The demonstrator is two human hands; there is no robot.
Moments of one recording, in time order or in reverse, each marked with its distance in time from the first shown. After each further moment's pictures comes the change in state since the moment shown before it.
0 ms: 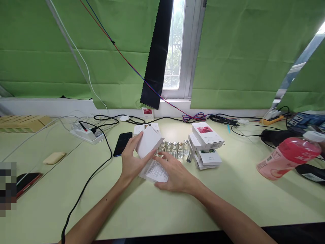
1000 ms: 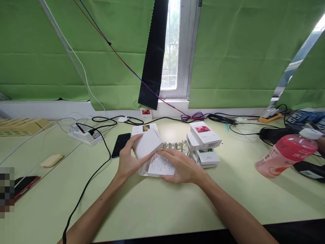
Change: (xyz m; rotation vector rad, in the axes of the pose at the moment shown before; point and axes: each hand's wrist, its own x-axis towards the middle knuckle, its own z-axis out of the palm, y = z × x) left_hand 0.011 -0.003 -0.010 0.060 -0.125 0.035; right_hand -0.001 0.013 -0.038 0.011 0.074 -0.222
